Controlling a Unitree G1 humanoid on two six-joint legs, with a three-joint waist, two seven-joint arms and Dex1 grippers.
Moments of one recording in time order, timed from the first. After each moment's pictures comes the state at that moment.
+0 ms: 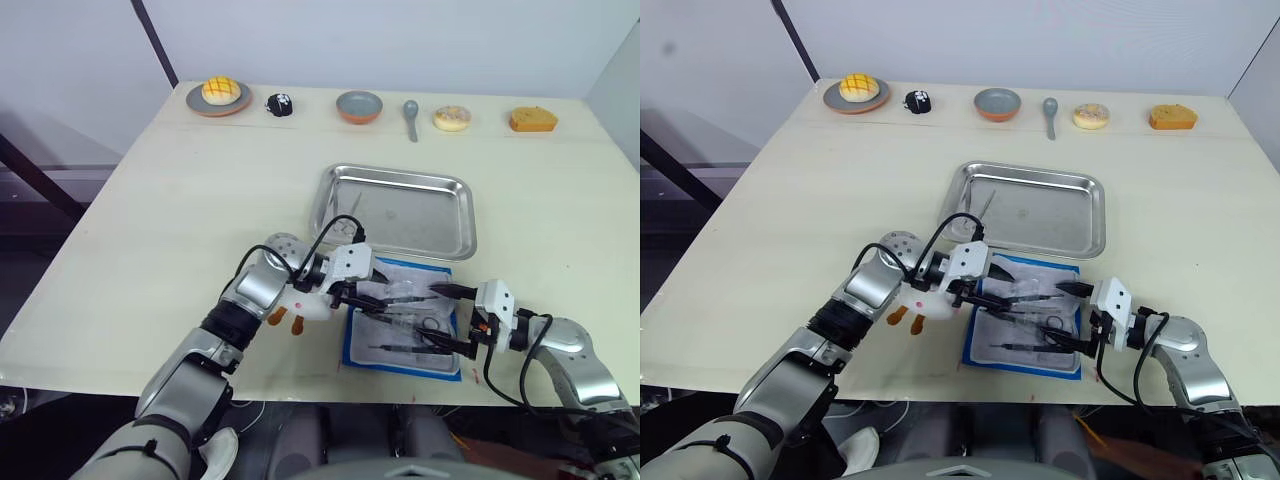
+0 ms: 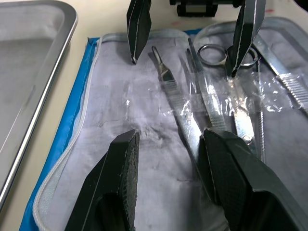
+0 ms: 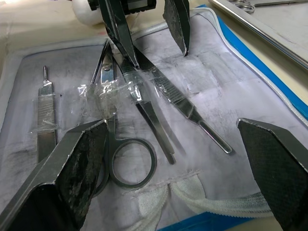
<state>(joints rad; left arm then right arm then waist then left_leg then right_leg) -0.66 0.42 -0.45 0.36 -0.05 0.00 -1.29 -0.03 -0.56 0.09 0.06 0.32 -0.05 1.06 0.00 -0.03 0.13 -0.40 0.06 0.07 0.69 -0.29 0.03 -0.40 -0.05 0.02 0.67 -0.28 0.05</state>
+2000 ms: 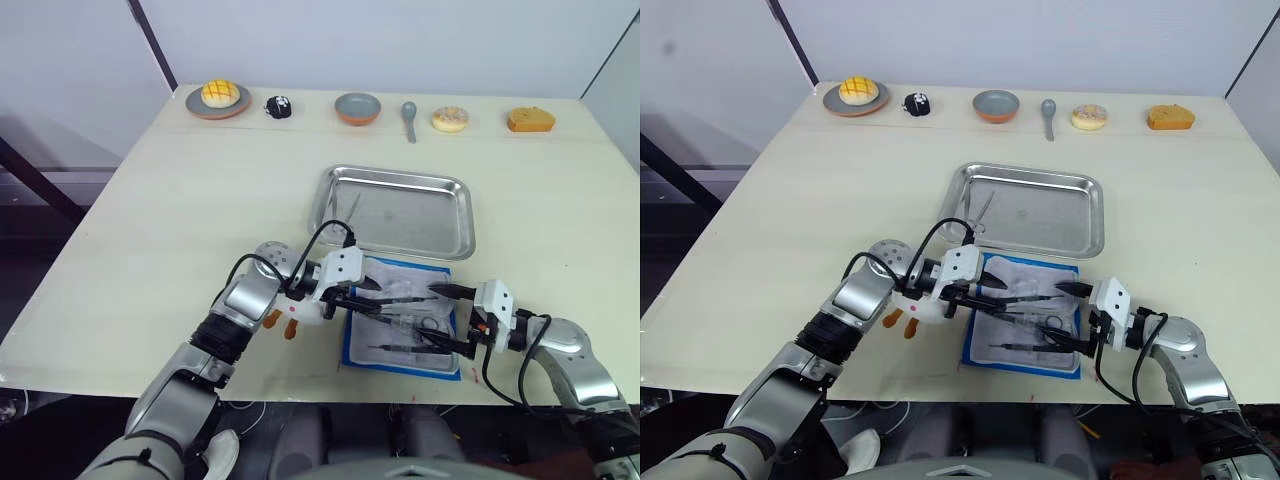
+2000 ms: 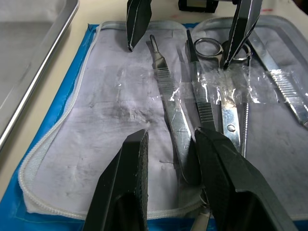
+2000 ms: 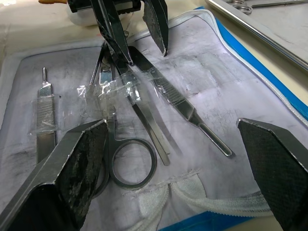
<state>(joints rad) -0.58 0.45 -0.40 0.23 -0.04 0.10 -1.28 -0.03 -0.55 0.10 0.07 0.32 -0.05 1.06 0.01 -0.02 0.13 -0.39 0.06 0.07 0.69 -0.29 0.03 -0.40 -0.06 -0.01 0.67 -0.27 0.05</state>
